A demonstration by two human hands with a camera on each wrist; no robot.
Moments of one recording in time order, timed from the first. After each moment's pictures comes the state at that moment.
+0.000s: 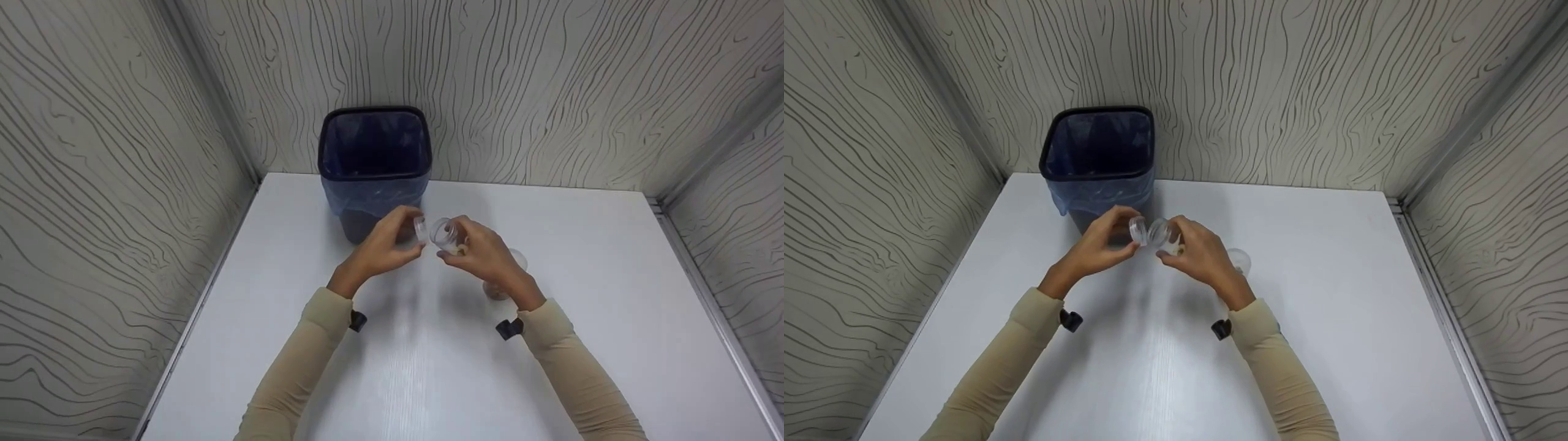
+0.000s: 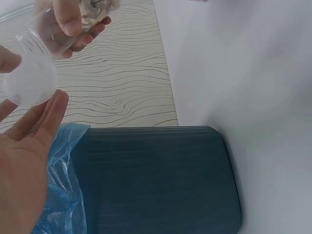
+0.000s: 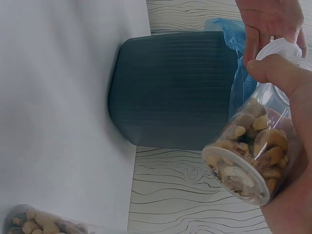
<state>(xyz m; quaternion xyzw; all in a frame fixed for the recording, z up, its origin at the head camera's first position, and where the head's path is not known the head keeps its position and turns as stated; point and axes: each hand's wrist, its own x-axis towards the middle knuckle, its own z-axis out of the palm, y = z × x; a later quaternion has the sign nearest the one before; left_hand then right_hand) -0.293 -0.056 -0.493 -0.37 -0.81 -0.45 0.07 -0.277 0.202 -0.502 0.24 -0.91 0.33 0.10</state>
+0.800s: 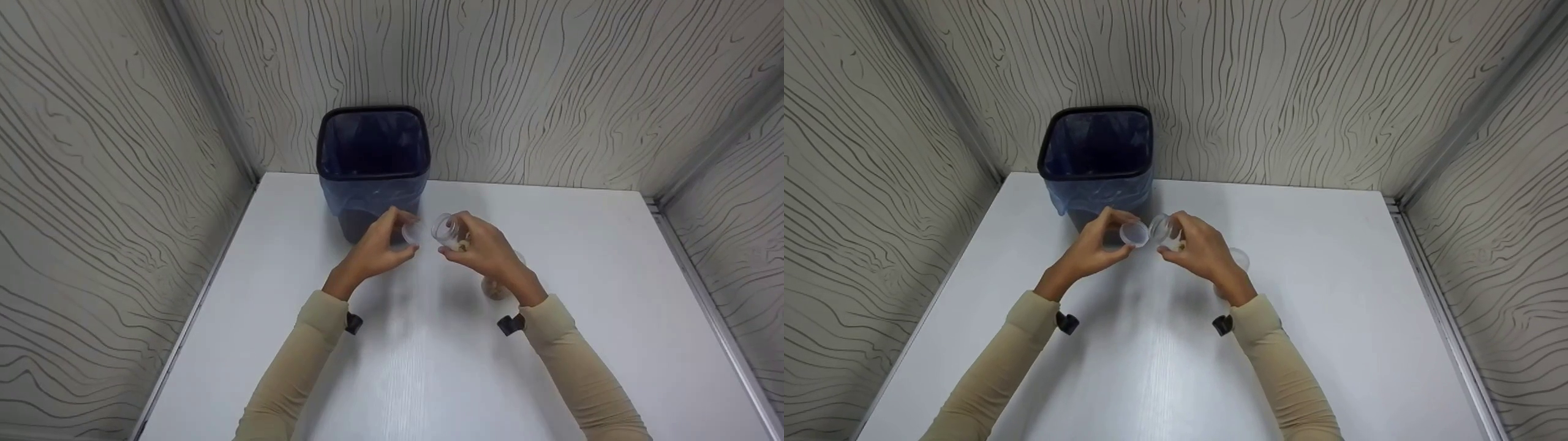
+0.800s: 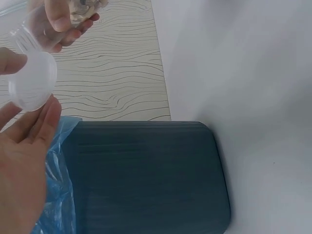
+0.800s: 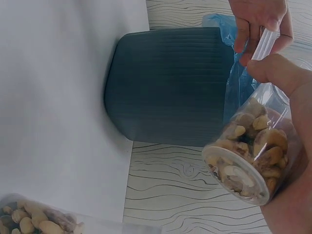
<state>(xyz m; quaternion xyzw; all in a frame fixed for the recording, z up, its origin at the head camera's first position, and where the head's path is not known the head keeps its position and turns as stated) -0.290 -0.061 -0.500 -0.34 -0.83 -0.44 0.08 -0.278 0.205 -0.493 0.23 -0.91 0.34 0.08</state>
